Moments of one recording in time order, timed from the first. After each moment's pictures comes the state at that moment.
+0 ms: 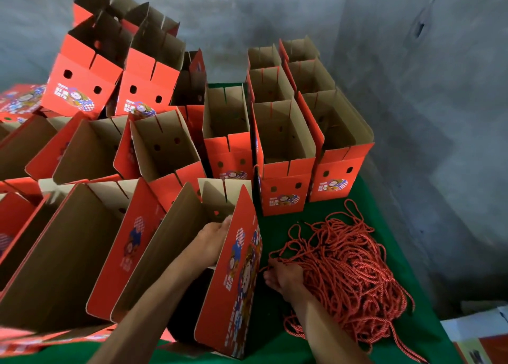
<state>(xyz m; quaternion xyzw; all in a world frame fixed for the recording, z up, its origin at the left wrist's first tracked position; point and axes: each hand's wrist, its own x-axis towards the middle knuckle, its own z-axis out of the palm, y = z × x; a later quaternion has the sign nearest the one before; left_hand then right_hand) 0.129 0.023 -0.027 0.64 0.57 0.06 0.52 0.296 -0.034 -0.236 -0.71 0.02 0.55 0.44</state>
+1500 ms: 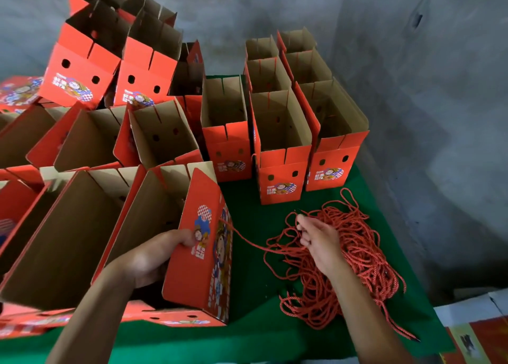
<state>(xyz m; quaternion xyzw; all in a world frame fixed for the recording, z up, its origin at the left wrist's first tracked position) 0.038 0.015 -0.029 0.48 0.54 0.04 0.69 0.371 -0.070 -0.165 -0.57 -0.12 0.50 0.64</state>
